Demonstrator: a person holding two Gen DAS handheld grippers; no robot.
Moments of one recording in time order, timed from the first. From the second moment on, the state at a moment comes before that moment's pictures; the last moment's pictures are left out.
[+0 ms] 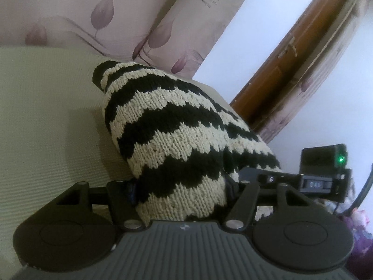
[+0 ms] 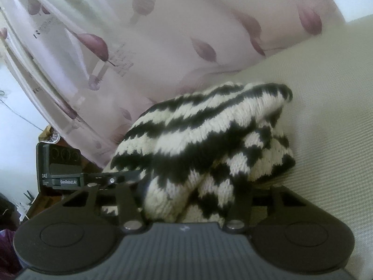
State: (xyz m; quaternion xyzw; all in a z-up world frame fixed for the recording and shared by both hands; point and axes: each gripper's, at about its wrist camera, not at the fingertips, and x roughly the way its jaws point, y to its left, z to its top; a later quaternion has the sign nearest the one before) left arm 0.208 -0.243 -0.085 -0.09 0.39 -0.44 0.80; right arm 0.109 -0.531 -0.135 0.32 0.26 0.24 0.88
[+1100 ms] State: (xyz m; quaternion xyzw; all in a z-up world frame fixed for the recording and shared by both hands) left arm 0.084 -0.126 -0.039 -0.03 0.34 -0.35 0.87; right arm 0.040 -0.398 -0.114 0.30 0.24 0.30 0.87
